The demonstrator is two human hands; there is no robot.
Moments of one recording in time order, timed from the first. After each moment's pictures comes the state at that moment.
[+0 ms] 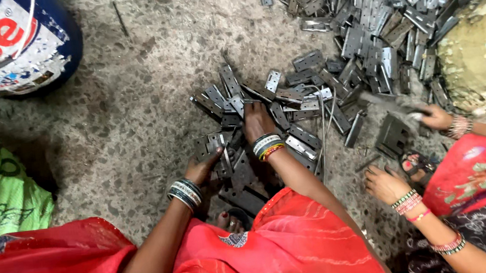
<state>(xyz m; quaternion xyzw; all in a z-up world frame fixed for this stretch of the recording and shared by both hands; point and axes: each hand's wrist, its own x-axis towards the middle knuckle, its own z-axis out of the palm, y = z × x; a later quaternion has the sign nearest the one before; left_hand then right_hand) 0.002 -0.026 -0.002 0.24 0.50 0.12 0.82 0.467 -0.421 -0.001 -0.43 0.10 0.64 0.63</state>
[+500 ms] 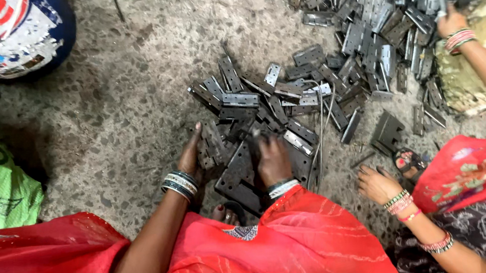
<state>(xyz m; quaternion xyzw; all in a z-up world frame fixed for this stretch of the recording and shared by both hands) 0.004 -0.013 0.000 0.16 0.44 0.14 0.87 0.450 -0.415 0.010 -0.29 0.09 0.71 0.63</state>
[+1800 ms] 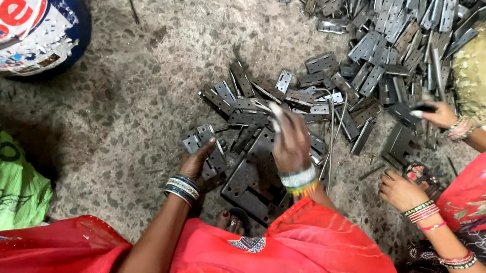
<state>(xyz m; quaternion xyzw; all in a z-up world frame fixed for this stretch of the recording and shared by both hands) -0.007 -0.011 -0.052 0.26 0.48 0.18 0.82 0.481 -0.406 0.032 -0.11 0.36 0.55 0.74</state>
